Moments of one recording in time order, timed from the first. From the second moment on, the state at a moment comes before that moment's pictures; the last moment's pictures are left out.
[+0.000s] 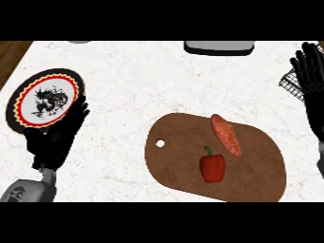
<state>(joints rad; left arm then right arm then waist) -0.11 0.29 -0.16 -1.44 0.21 0.07 0.06 -0.28 -0.56 0.17 -1.57 -0.35 -0.24 -0.15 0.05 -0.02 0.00</state>
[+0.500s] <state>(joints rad) -0.10 0.41 -0.06 -1.45 0.07 0.18 0.03 -0.04 -0.38 0.13 -1.58 -0.25 -0.67 -0.02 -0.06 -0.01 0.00</state>
